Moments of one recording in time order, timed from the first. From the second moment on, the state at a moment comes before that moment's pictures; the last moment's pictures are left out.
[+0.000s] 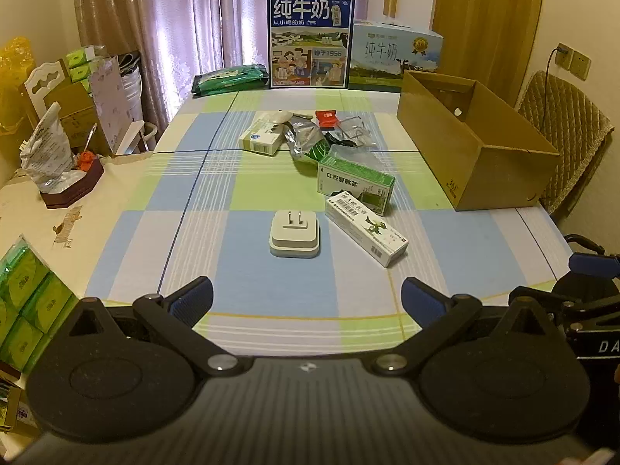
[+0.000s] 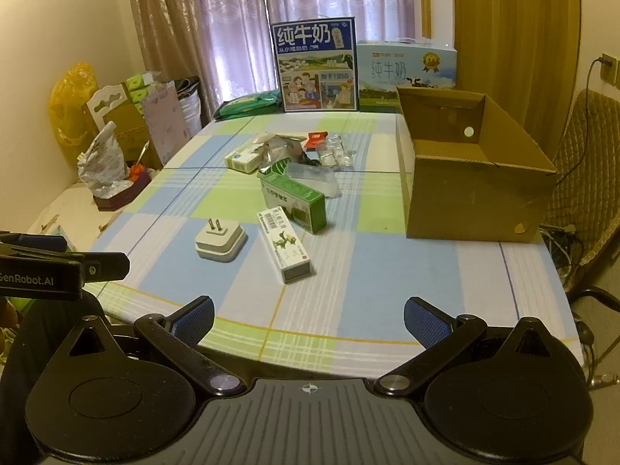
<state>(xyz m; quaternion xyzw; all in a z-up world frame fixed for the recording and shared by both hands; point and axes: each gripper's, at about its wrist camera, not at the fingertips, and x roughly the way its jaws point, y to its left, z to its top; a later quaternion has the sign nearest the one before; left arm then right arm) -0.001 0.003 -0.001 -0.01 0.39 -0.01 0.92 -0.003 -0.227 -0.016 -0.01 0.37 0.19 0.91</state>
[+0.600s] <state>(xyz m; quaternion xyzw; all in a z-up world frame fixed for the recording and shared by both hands) -0.001 0.001 -0.006 -0.01 0.39 -0.01 0.92 -0.004 -0.226 -0.018 -0.01 0.37 0.19 0.91</state>
